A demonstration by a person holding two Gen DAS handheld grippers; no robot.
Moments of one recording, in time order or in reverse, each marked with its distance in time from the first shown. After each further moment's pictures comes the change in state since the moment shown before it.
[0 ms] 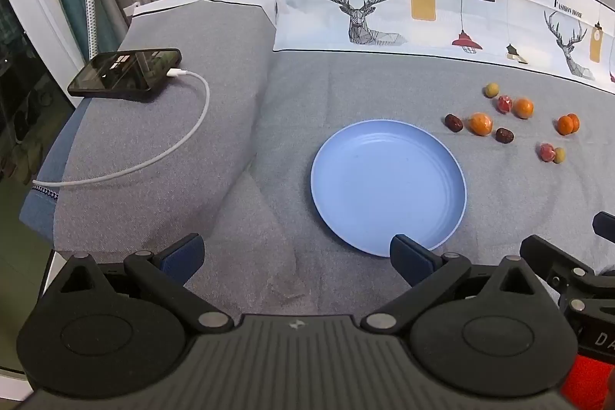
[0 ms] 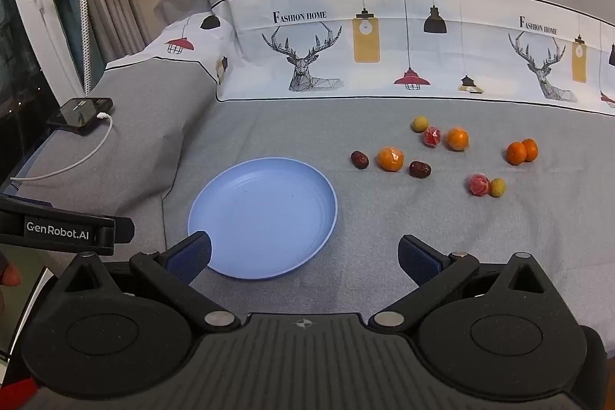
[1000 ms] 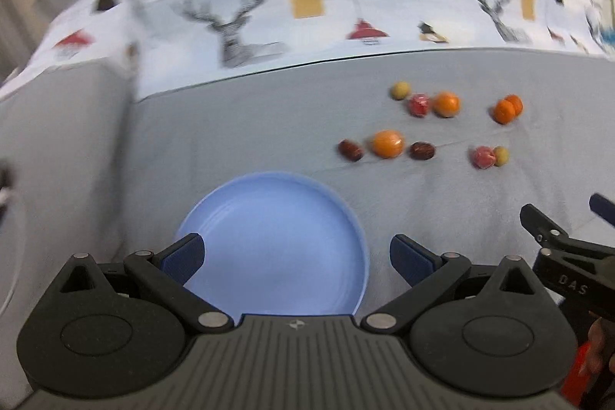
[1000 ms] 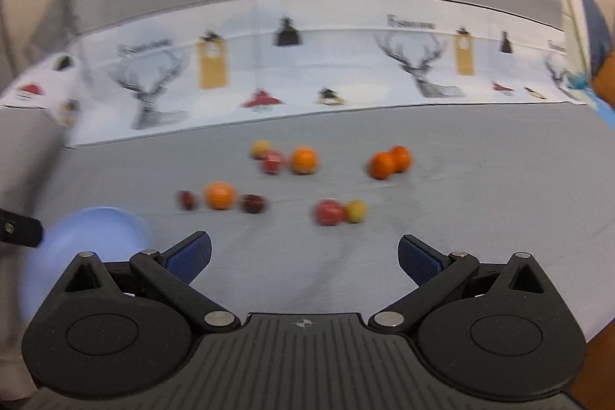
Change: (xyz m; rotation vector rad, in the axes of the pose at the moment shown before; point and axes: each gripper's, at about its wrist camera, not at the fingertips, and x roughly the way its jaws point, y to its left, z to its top) left arm 0.078 -0.132 0.082 0.247 -0.009 -0.183; right arm 0.065 -0.138 -0.006 0.118 -0.101 -0.370
